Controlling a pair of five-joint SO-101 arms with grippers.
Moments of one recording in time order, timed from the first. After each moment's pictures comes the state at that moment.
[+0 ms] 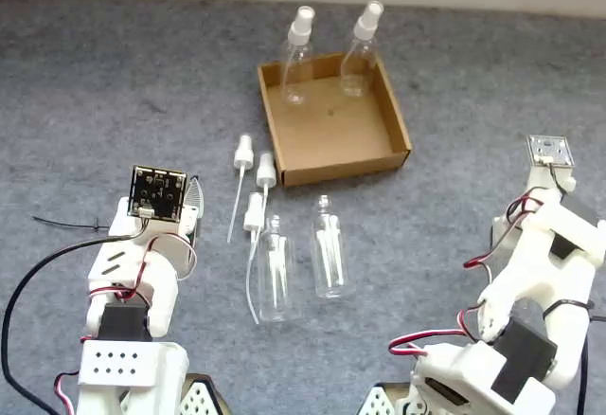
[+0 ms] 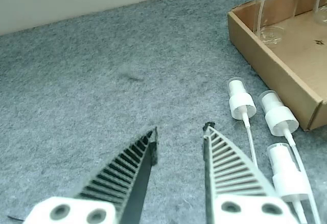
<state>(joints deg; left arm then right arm) -5.7 -82.7 85.6 31.3 -6.5 31.9 -8.1 34.0 54.3 31.6</state>
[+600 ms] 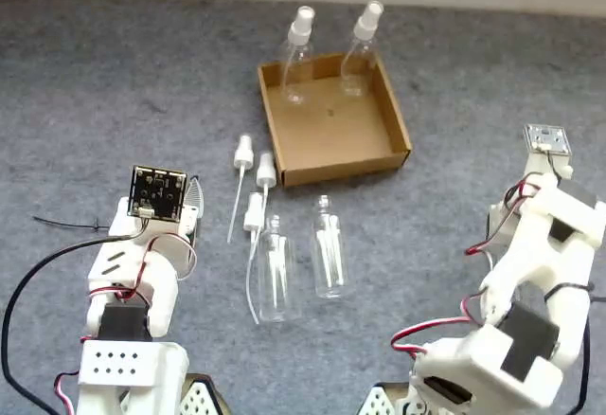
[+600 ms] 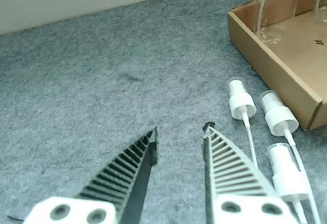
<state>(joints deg) -5.7 -82.7 85.6 31.3 -6.5 29.9 -0.4 23.9 60.3 29.2</state>
